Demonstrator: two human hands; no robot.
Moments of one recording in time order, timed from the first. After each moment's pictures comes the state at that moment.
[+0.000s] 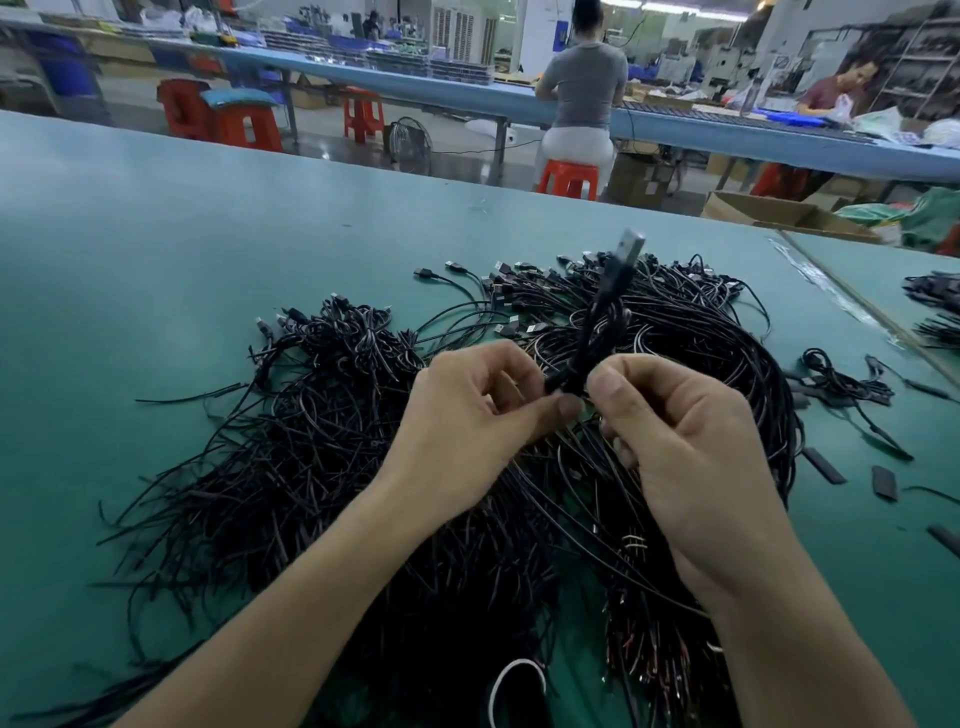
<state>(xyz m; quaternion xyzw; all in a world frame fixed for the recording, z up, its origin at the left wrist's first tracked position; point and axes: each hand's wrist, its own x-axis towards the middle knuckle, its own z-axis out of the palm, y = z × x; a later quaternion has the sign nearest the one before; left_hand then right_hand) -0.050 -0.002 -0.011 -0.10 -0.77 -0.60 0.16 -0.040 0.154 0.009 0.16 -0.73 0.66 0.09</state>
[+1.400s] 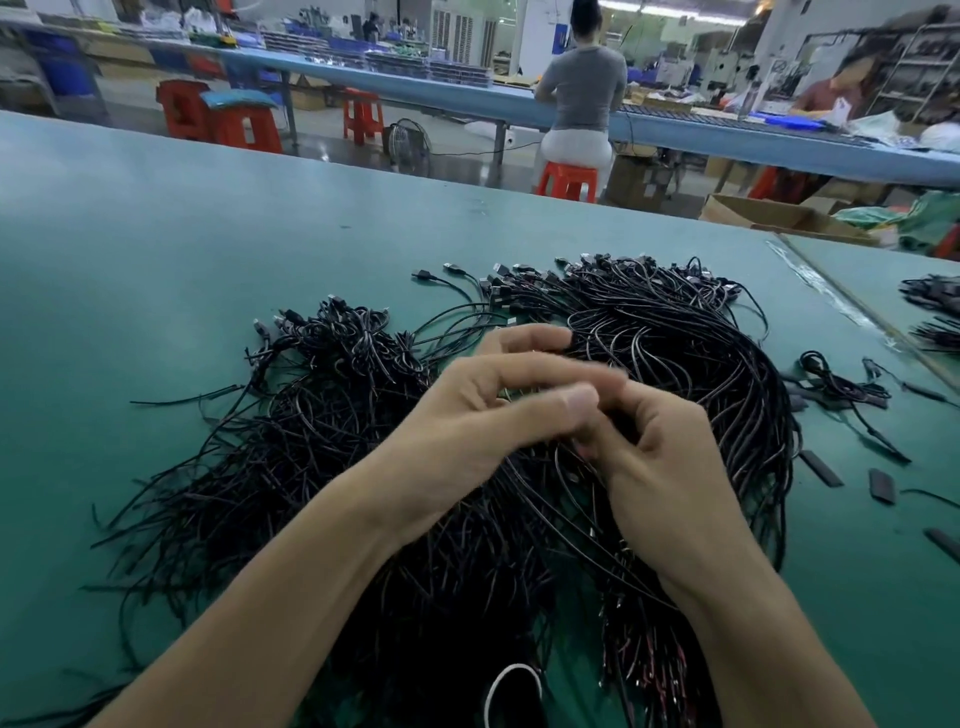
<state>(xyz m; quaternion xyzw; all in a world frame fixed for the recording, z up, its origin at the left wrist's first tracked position) -0.043 -0.008 0.001 -0.21 -0.69 -0.70 -0.02 -0.043 0.152 -0.003 0.17 -0.78 0.60 0.07</state>
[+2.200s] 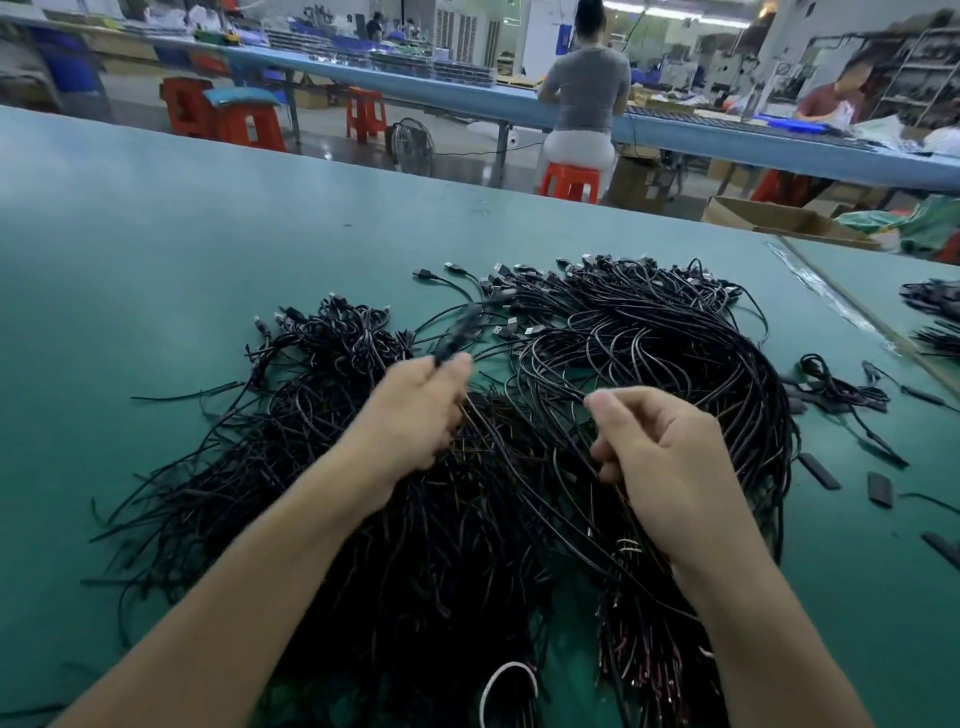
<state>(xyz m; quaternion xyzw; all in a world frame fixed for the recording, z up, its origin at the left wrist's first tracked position) -0.074 -0.035 -0.025 0.06 -0.75 -0.66 -0.03 -0.054 0.164 -0.011 0.01 -0.82 0.56 0.06</state>
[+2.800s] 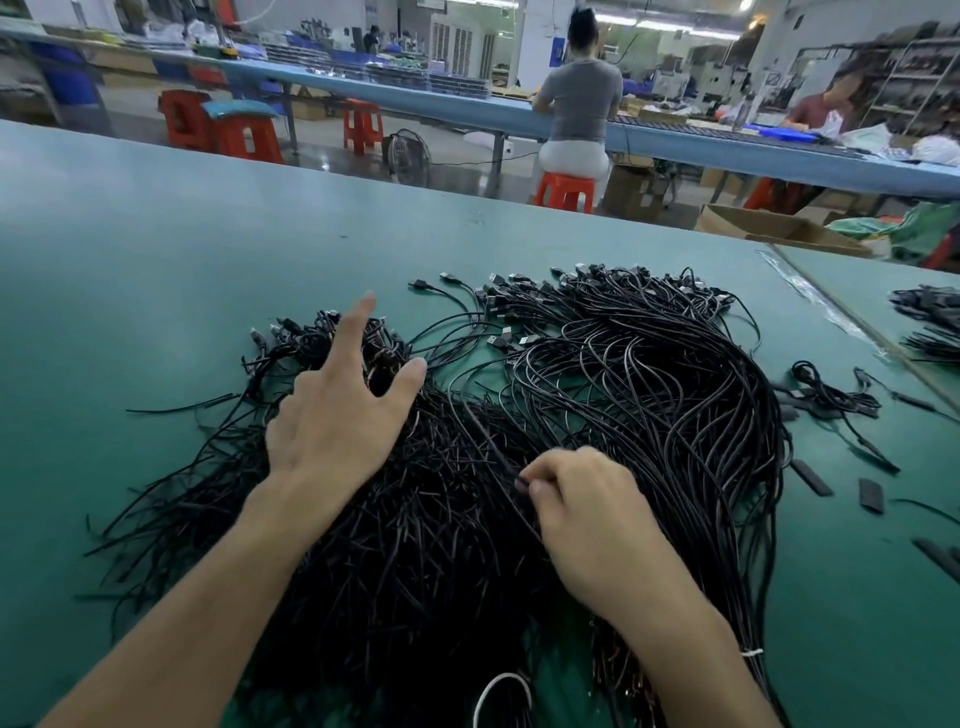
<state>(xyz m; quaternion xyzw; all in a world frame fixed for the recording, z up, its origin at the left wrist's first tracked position) -0.071 -0.065 -0.032 0.19 -0.91 -0.31 0.20 -0.042 0.144 -0.030 0.12 -0.96 0.26 0.02</state>
